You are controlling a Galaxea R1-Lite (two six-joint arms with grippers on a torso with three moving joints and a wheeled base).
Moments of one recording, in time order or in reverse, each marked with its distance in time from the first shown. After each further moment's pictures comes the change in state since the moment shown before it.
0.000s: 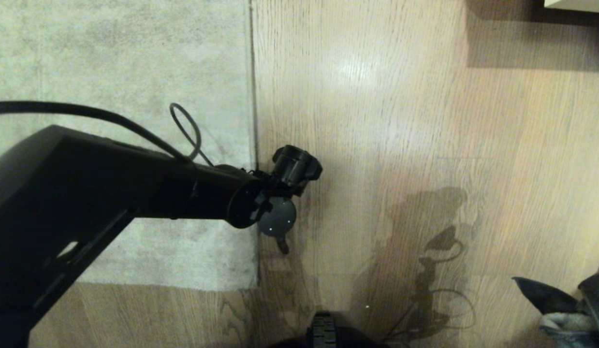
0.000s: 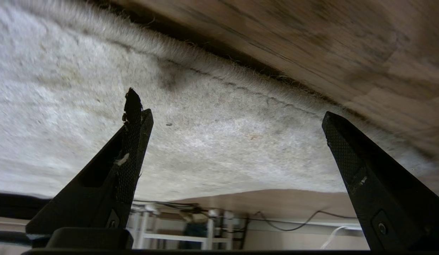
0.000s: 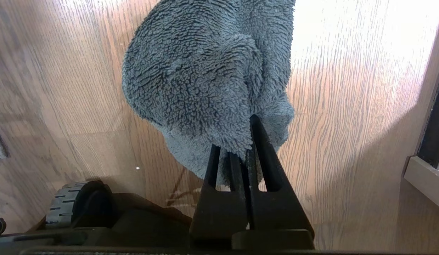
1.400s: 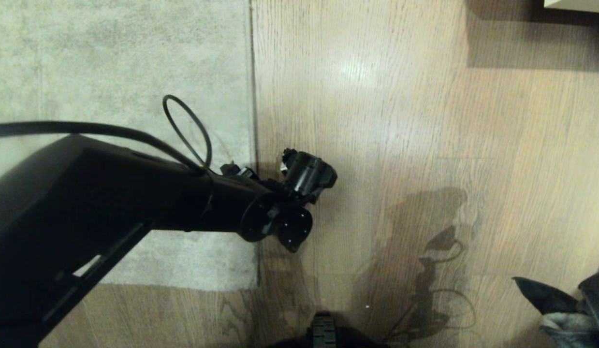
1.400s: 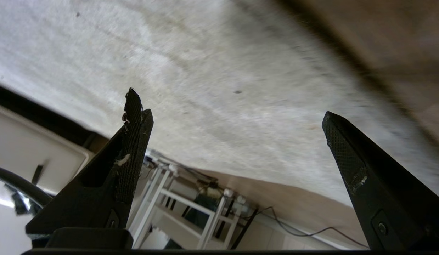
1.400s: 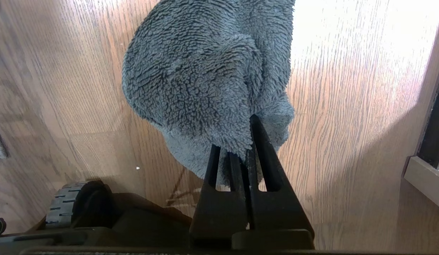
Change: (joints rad) left arm -0.059 0.020 0.020 -0.089 0.346 -0.131; right arm 0.000 0.000 0.000 0.000 0.000 0.001
